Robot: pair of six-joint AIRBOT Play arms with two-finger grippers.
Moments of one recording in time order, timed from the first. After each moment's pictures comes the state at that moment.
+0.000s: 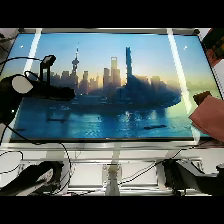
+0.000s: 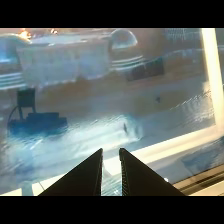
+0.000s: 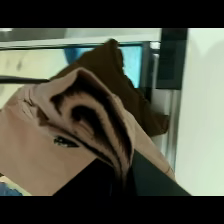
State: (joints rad) left arm -0.15 -1.06 1.08 1.20 -1.14 -1.45; right arm -1.40 -1.07 1.17 -1.37 1.17 1.77
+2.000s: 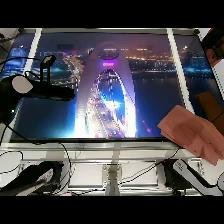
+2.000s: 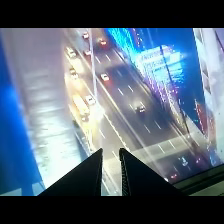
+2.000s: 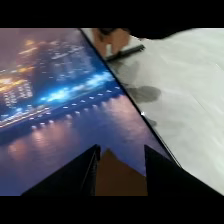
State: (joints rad) left arm -0.15 -1.06 1.08 1.20 -1.14 -1.45; right arm -0.71 -1.06 1.47 -1.39 0.92 1.26
